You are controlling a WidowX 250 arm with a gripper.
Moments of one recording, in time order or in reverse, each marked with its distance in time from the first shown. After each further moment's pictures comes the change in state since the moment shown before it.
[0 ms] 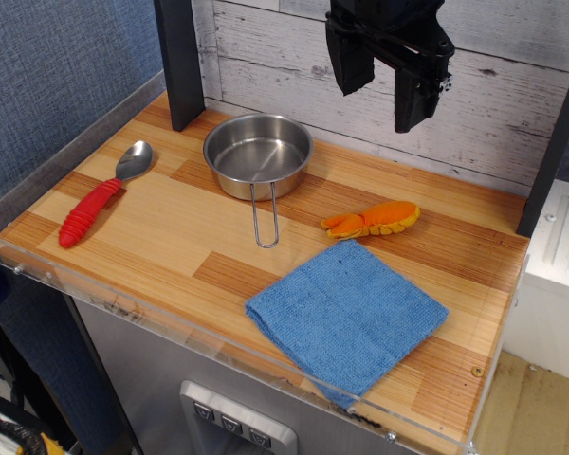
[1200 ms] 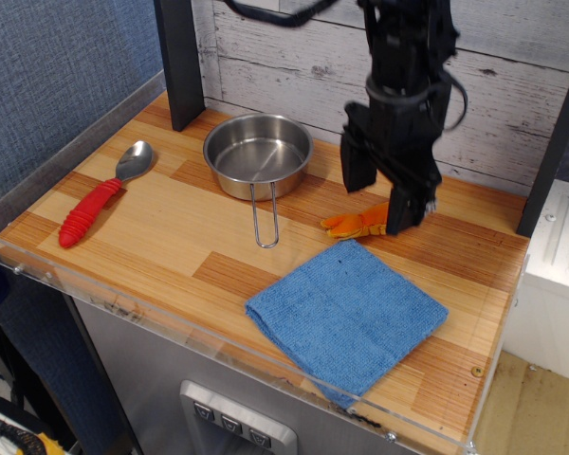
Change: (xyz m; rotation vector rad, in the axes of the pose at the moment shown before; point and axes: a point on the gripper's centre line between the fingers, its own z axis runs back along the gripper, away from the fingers) arm -0.017 -0.019 -0.099 -0.033 0.156 -0.166
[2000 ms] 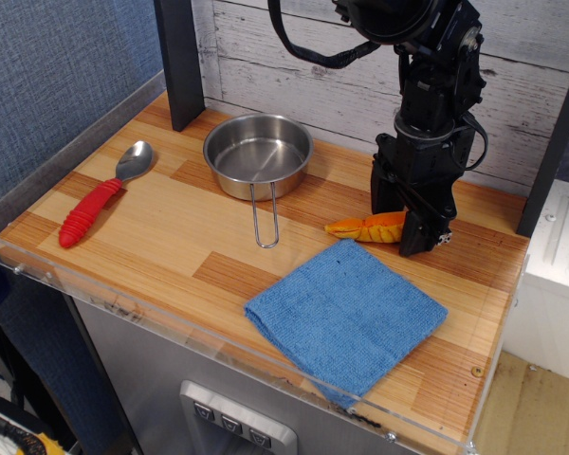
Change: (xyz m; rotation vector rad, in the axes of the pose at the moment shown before) arm 0.014 0.003 -0.031 0.012 0.042 -0.085
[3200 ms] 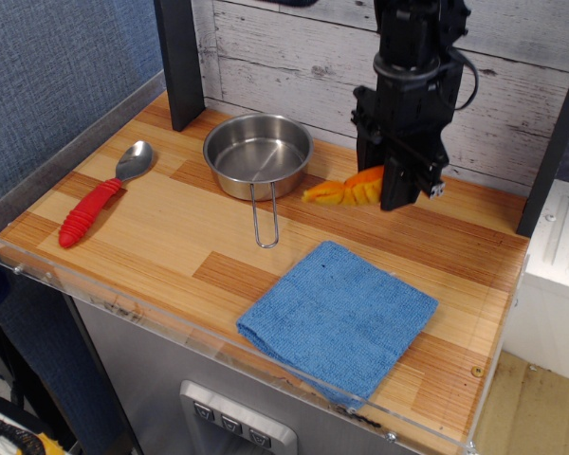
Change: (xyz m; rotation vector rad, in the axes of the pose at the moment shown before) arm -0.016 0.000 0.056 -0.042 -0.027 0.072
